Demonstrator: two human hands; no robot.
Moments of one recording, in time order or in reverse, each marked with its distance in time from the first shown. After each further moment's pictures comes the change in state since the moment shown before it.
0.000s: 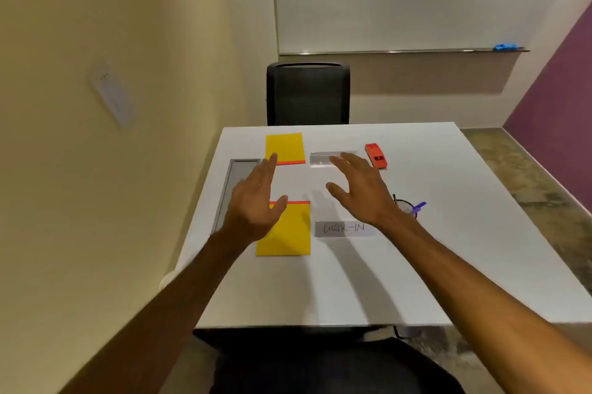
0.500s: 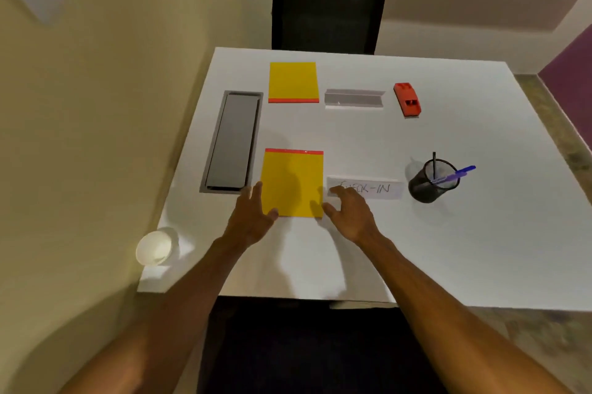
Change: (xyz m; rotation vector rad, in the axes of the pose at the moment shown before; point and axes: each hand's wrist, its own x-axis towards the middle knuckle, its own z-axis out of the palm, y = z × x) left_hand -0.024 -0.150 0.163 -0.133 -0.368 -0.538; right_hand -0.002 0.054 0.210 0.214 -0.339 0.411
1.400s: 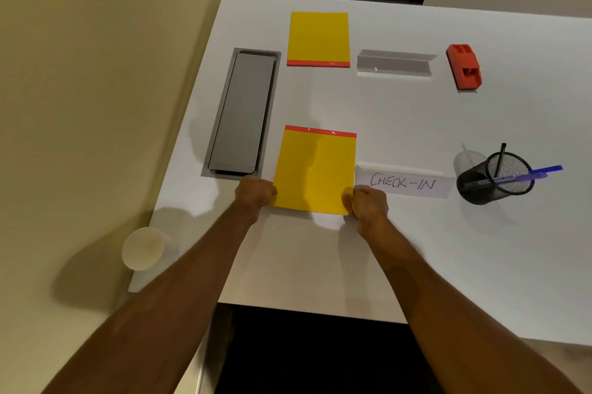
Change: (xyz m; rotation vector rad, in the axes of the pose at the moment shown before) left_hand 0.107 -0.044 0.028 -0.592 0.011 -0.576; right_hand 0.096 0.026 0.070 0.753 0.149 0.647
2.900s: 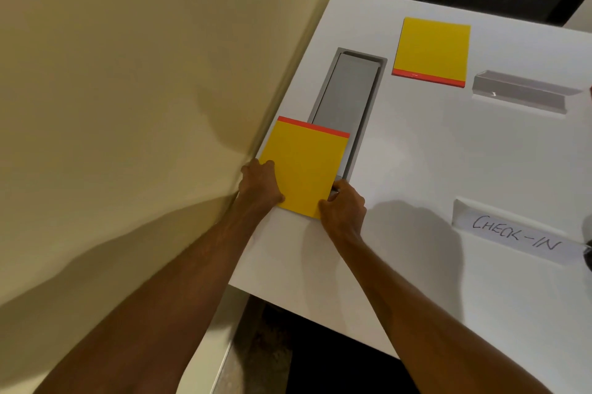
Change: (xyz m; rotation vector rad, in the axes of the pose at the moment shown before) left_hand 0.031 -0.036 -0.146 0.798 0.168 0.168; right_hand -0.072 0.002 0.197 -0.516 -0.136 -0.616
